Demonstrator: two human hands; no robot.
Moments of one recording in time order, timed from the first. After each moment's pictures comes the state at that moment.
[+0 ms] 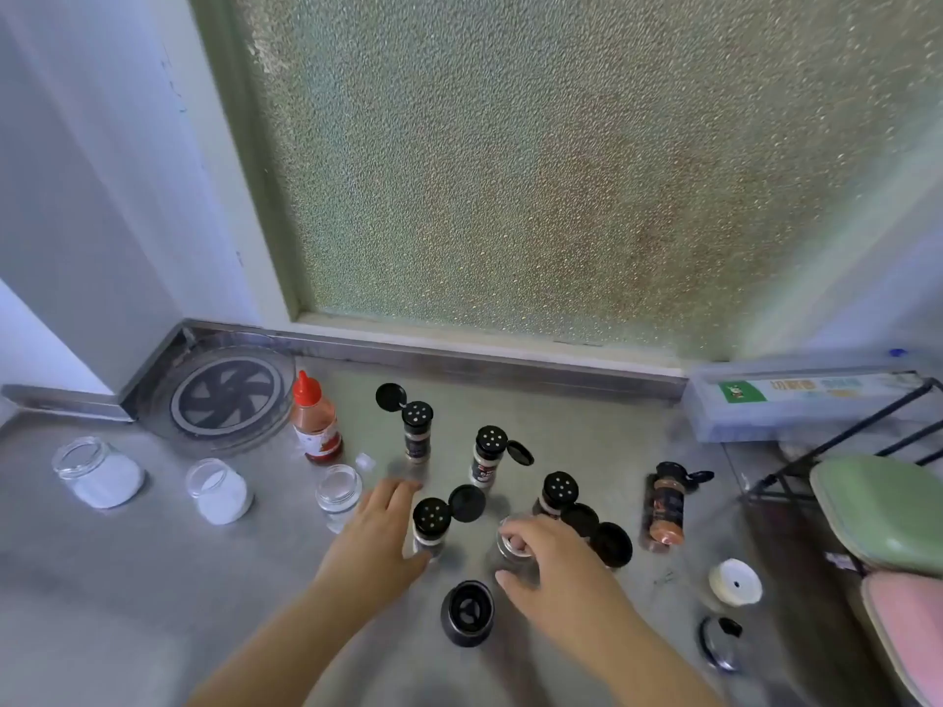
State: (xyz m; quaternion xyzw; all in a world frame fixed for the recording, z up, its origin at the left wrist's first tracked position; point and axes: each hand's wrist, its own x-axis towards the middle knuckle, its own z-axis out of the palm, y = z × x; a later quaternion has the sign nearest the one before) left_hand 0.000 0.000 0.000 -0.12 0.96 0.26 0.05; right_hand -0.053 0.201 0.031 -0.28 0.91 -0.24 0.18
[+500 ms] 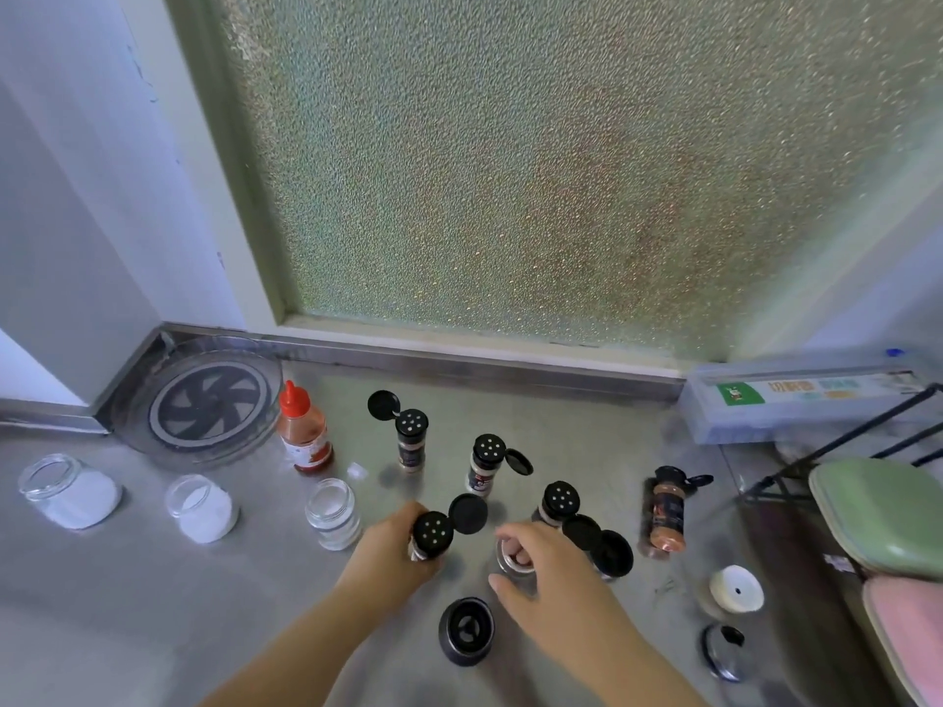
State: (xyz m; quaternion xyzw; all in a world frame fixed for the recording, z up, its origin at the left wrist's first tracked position) left_hand -0.021 -0.001 -0.036 -0.17 0.87 0.45 0.06; right_hand -0.057 0.189 0.030 -0.25 0.91 -0.29 0.17
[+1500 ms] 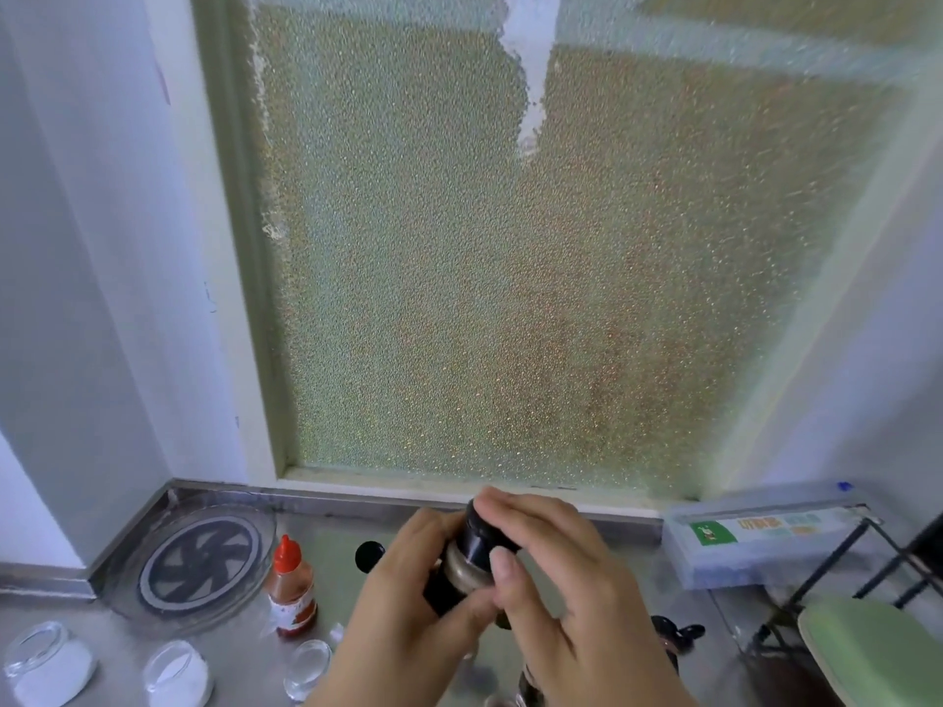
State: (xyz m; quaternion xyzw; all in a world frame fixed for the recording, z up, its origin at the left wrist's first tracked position) left_hand -0.021 0.040 0.167 0.06 0.79 0.54 -0.29; right_hand -0.064 0.174 0.199 -0.43 0.75 -0.45 -0.23
